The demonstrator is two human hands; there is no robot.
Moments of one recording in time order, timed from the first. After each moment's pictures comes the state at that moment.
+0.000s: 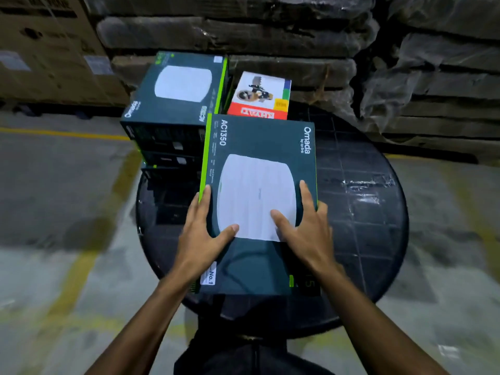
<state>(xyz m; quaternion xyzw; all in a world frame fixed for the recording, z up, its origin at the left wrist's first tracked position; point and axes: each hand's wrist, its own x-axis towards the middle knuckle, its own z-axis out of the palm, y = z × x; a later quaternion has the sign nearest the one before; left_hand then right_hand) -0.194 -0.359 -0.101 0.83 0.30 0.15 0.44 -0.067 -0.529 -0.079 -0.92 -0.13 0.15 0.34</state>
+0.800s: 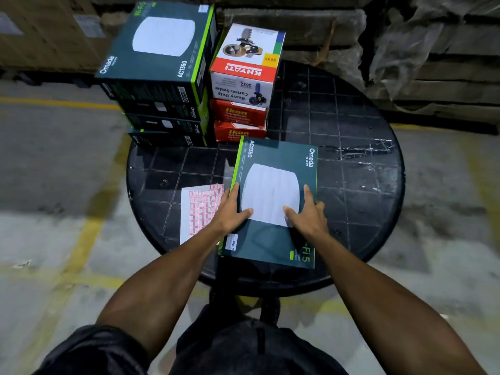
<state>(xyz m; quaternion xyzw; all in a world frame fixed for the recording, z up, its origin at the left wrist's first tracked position) -0.128 -0.409 -0.217 0.83 0.31 -0.07 0.46 -0.020 -0.593 -0.196 -0.92 -0.07 0.29 0.27</state>
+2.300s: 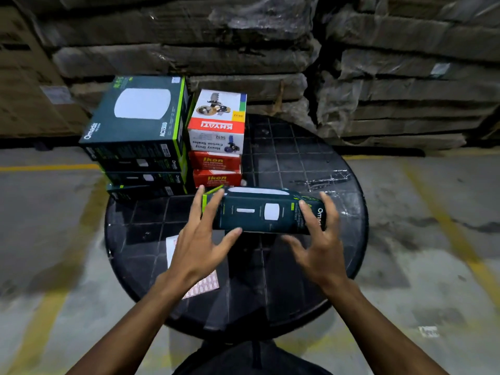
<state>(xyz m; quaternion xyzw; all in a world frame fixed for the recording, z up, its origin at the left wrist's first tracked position) -0.174 -0.408 -0.081 0.92 0.14 0.19 0.32 -0.064 -0.628 -0.115 -0.86 -0.32 -0.22 0.34</state>
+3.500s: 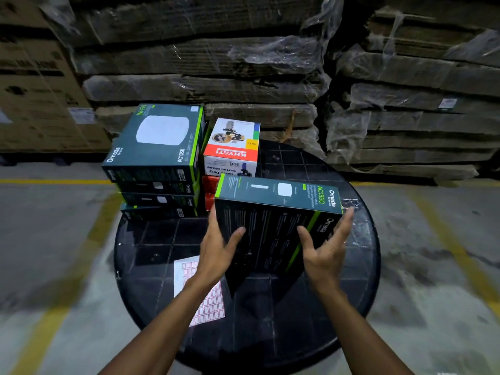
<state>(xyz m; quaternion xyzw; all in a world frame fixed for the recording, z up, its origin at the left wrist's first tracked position) -0.123 -0.394 -0.102 0.81 0.24 0.18 0.51 -0.035 -0.579 -0.104 -0.80 -0.10 -0.13 0.58</state>
